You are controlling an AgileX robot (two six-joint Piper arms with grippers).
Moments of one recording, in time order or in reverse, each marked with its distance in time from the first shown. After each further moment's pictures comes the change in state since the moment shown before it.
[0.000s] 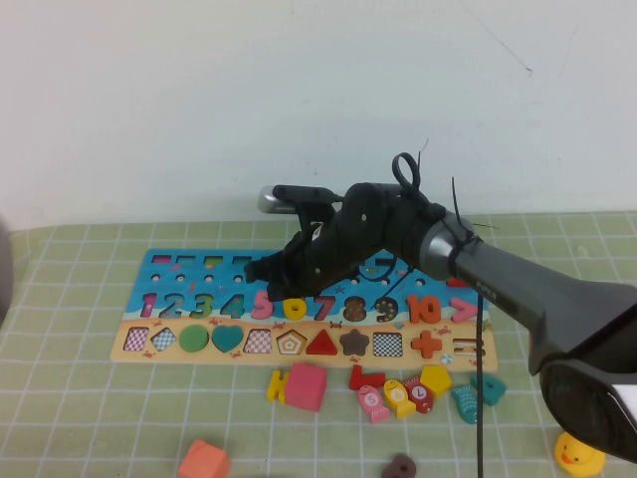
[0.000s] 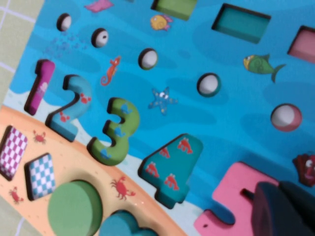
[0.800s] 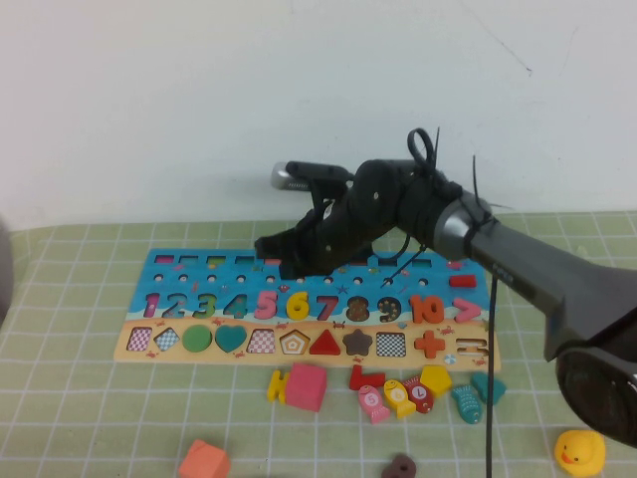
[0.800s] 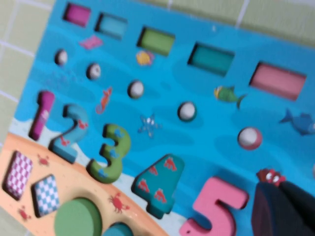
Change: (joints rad) right arm -0.020 -0.040 -0.006 -0.056 0.030 0.071; left arm 0.000 0.000 0.000 0.000 0.000 0.000
